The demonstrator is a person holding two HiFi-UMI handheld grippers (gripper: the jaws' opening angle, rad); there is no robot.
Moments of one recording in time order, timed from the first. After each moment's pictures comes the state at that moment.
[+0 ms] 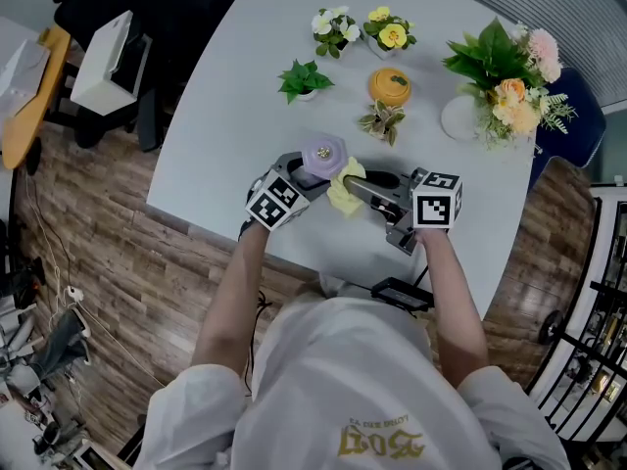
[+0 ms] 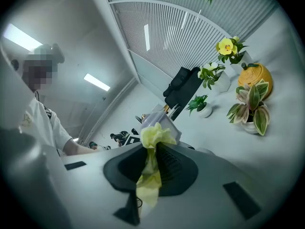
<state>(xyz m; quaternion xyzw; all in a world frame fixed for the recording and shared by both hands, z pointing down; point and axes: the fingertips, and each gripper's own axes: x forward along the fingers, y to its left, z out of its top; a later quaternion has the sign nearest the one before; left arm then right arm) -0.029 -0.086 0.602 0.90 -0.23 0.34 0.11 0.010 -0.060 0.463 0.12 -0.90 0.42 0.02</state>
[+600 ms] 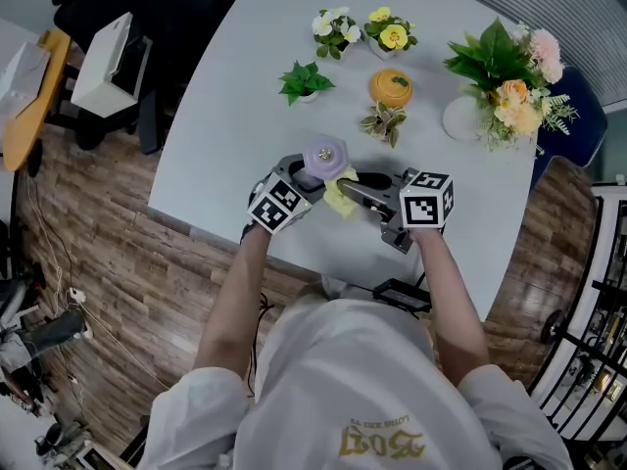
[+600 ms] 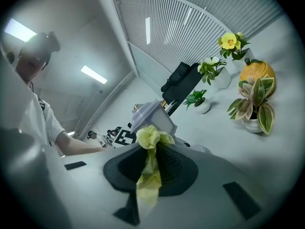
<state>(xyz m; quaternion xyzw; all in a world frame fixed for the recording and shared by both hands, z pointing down) -0.029 -0.087 0.601 0.90 -0.23 0.34 0.11 -0.003 -0.061 0.484 0.13 -0.90 0.41 0.07</state>
